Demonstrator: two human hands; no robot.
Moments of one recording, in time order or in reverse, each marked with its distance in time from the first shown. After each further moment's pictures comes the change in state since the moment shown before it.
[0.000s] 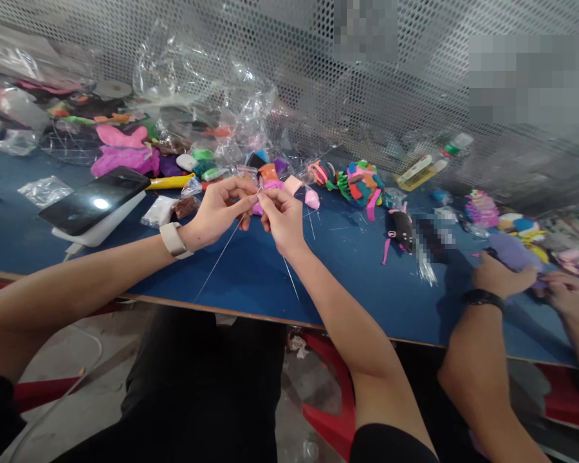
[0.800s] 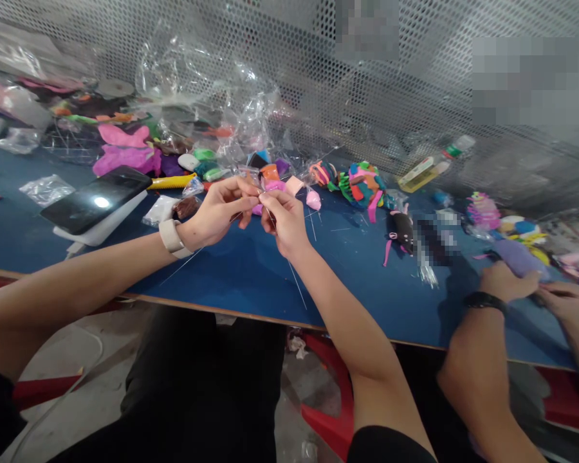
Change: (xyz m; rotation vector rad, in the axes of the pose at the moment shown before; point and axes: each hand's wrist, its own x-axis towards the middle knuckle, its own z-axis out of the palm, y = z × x) left_hand 0.002 -0.001 -0.003 -0.125 -0.064 -0.022; right_hand -0.003 -0.016 0.002 0.122 -0.055 0.097
